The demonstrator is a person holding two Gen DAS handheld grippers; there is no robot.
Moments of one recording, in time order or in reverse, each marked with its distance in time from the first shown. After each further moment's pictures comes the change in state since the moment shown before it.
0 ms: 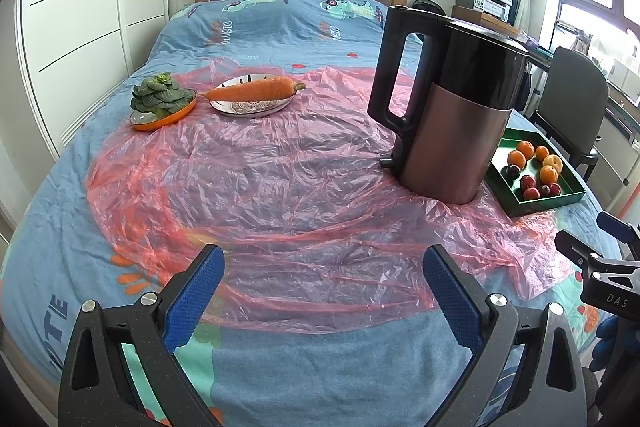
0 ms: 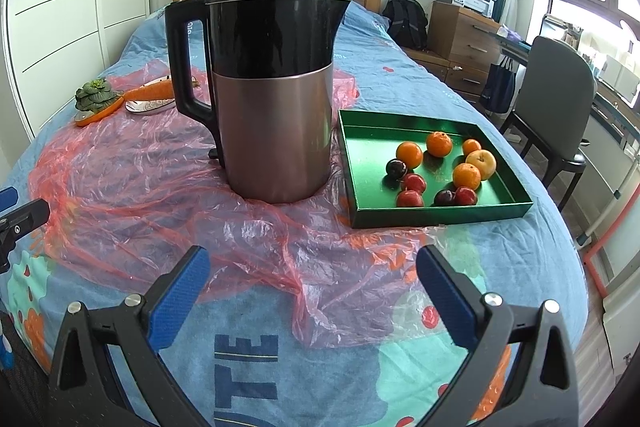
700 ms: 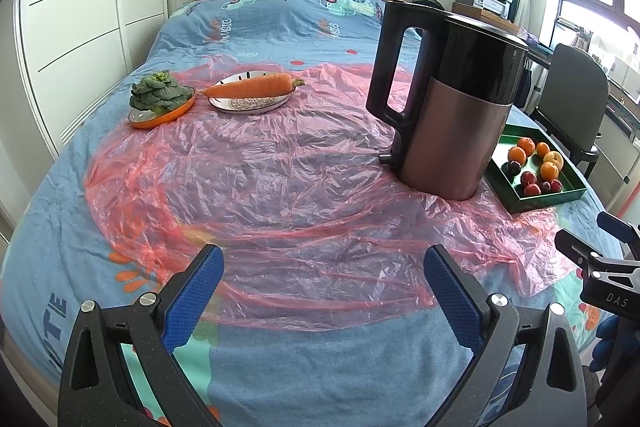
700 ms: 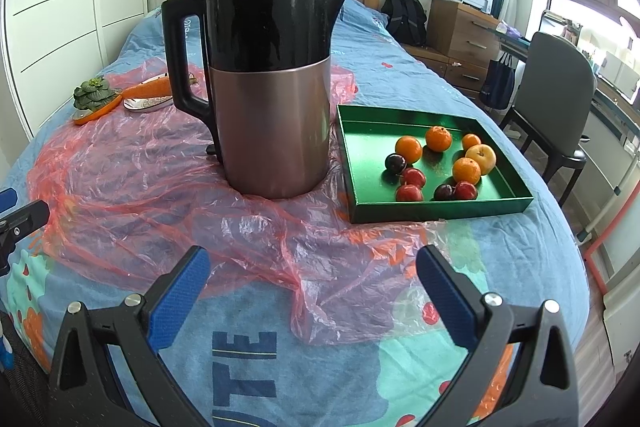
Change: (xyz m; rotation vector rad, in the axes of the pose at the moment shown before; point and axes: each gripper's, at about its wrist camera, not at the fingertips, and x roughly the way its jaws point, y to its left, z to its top) left arm 0.001 -0.003 -0.003 0.002 0.008 0.001; right arm 0.003 -0.002 -0.003 0.002 0.009 0.001
